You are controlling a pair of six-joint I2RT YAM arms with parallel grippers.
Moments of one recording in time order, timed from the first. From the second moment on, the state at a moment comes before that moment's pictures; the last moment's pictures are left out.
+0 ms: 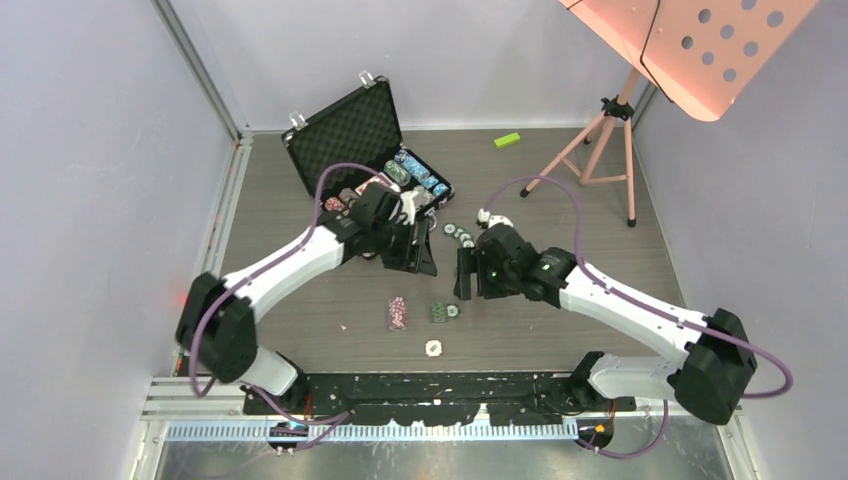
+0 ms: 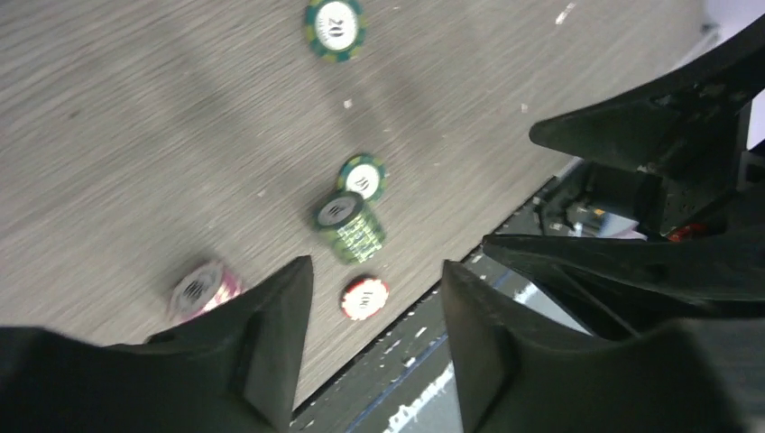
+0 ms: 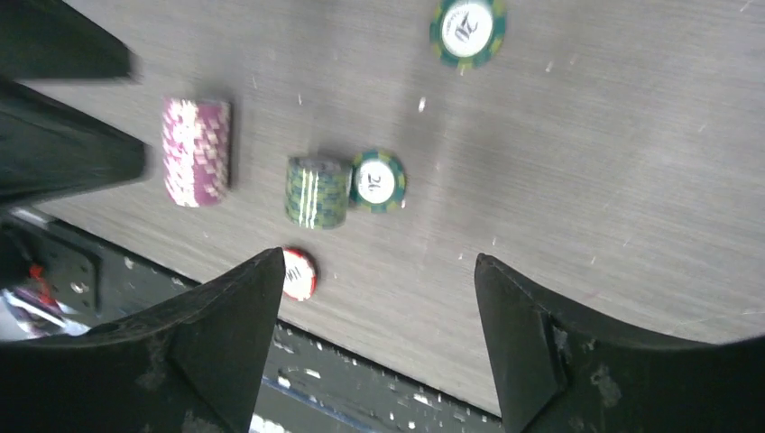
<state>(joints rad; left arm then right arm) -0.63 1.54 1.15 -0.52 0.46 -0.49 0.79 1.18 0.88 -0.57 0.04 0.63</state>
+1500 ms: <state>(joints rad) -0.49 1.05 0.82 -0.63 0.10 -0.52 1.28 1.81 1.17 -0.73 0.23 1.00</state>
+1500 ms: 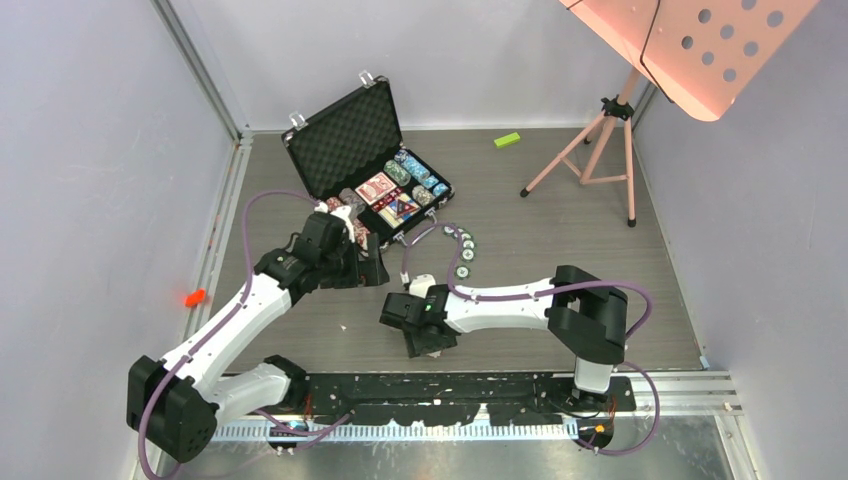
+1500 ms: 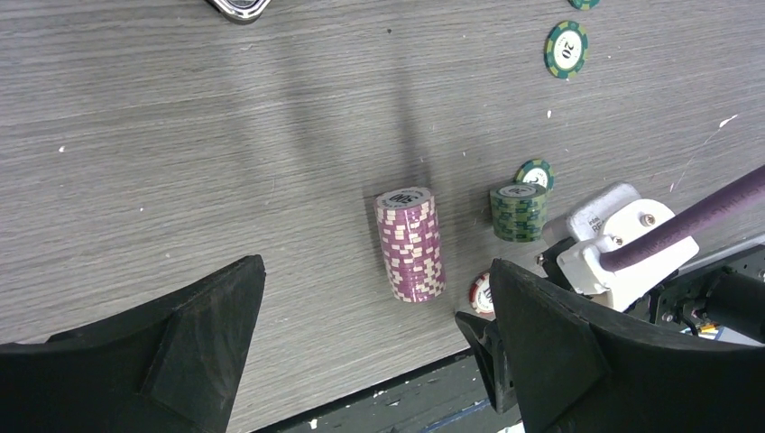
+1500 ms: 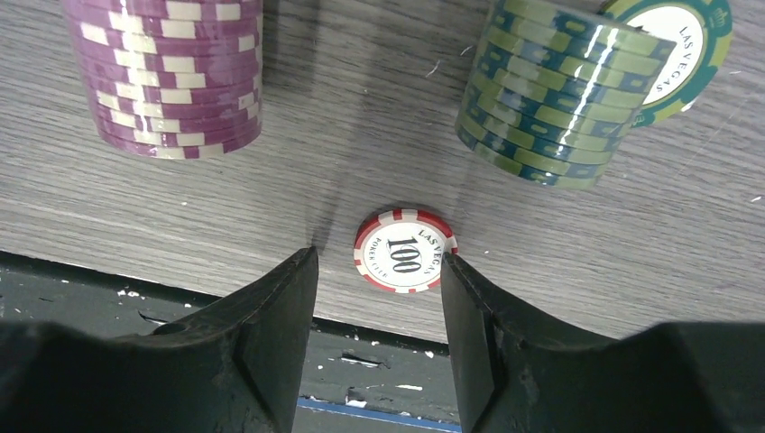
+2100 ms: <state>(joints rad) -0.49 1.04 0.81 -0.63 0.10 -0.52 1.29 1.79 1.17 -0.79 0.28 1.04</state>
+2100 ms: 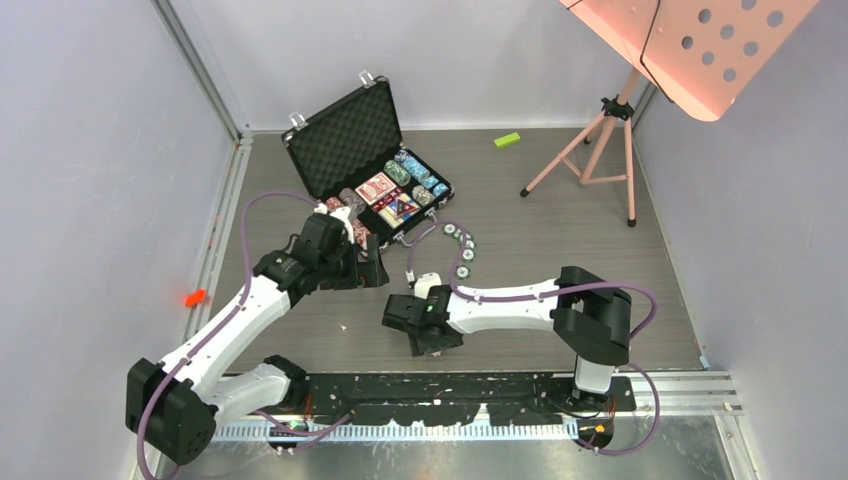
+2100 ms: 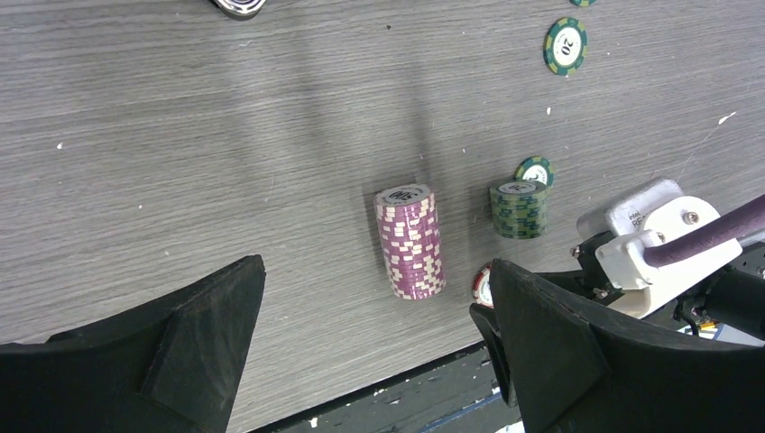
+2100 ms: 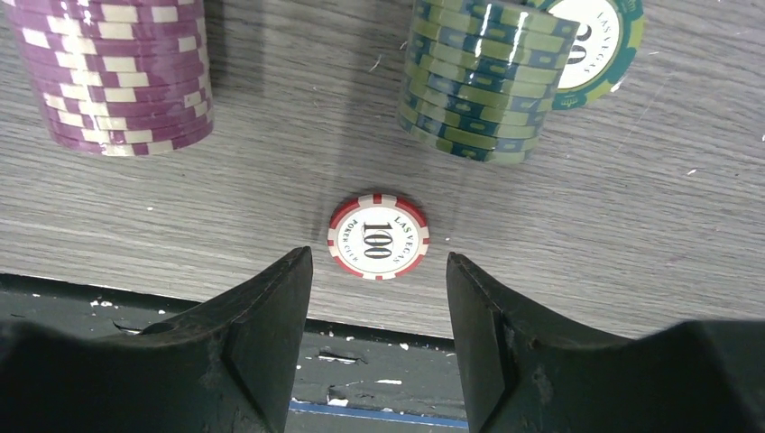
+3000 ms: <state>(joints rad) -0.49 1.04 0.81 -0.63 0.10 -0.52 1.24 1.76 1.09 -0.70 0.19 1.05</state>
